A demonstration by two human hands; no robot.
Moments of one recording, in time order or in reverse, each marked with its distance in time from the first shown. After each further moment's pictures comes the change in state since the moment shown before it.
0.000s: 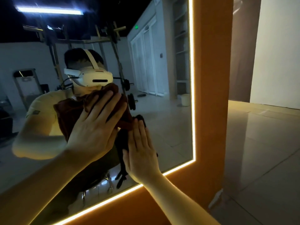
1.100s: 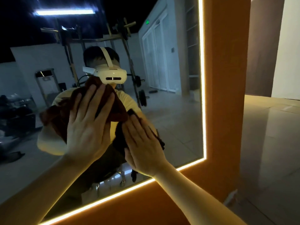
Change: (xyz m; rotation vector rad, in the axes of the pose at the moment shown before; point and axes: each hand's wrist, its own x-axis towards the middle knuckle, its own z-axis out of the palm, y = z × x) left_hand -0.017 0.002 -0.008 -0.014 0.087 -0.234; right_hand 0.017 0.008 -0.004 -0.047 -0.023 -0.300
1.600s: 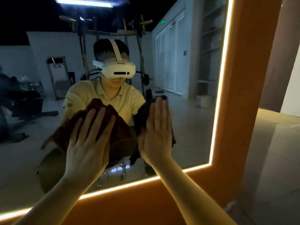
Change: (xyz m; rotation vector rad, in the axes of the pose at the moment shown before) left_hand -0.088 0.008 -0.008 0.093 -0.076 -0.113; right_hand 0.024 -0.004 -0.005 0.032 0.170 0.348
